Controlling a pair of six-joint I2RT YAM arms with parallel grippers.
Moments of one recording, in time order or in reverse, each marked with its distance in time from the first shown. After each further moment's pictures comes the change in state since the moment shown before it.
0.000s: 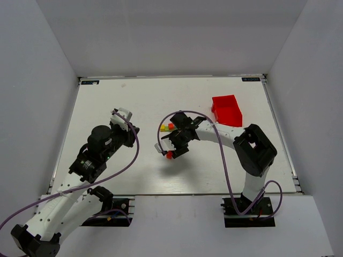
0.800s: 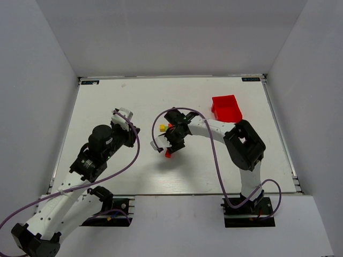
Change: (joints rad) left arm 0.000 0.013 0.000 0.000 0.008 0.000; right arm 0.008 0.132 0.171 -0.100 0.041 -0.032
